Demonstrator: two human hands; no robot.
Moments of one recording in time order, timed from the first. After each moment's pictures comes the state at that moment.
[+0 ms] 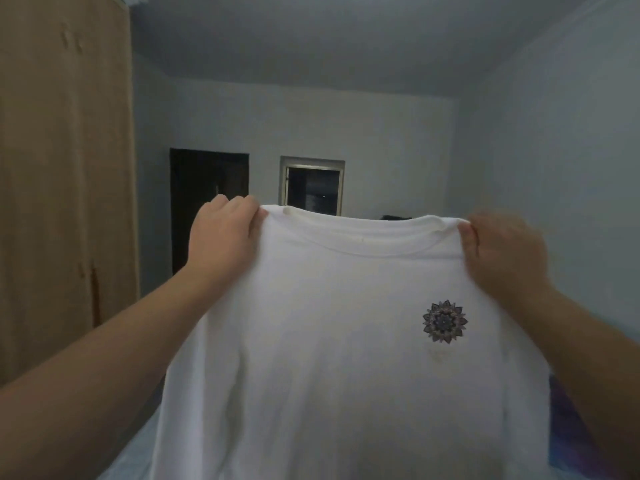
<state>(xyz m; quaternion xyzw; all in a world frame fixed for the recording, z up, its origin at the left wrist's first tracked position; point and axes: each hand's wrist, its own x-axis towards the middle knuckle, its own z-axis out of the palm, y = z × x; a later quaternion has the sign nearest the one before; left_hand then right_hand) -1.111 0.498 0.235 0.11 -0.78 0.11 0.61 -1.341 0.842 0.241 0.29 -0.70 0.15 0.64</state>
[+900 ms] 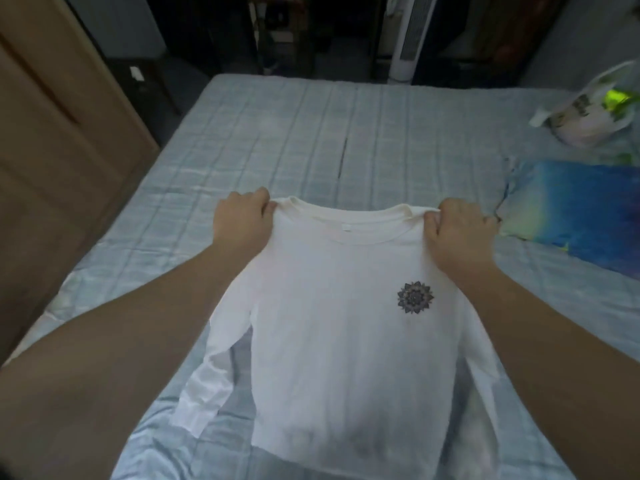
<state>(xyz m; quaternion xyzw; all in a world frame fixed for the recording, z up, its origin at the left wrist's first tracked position) -1.415 0.409 -0.257 0.31 -0.94 -0.02 0.13 -1.628 0.698 -0.270 0.29 -0.94 0.08 0.16</state>
